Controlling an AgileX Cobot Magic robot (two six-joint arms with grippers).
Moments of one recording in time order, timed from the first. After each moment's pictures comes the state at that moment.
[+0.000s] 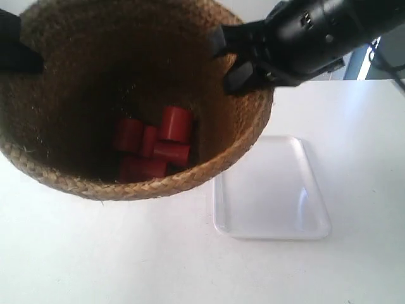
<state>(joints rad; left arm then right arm) -0.07 1.05 -1.09 -0.51 0.82 0.22 0.32 1.36 -1.32 0.44 0.89 -0.10</state>
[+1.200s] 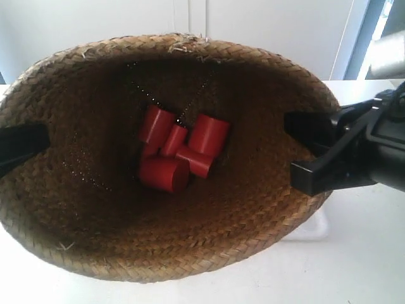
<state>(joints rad) -0.08 0.61 -0.43 -1.54 0.58 1.48 0.45 0.83 -0.57 0.16 0.12 -0.08</state>
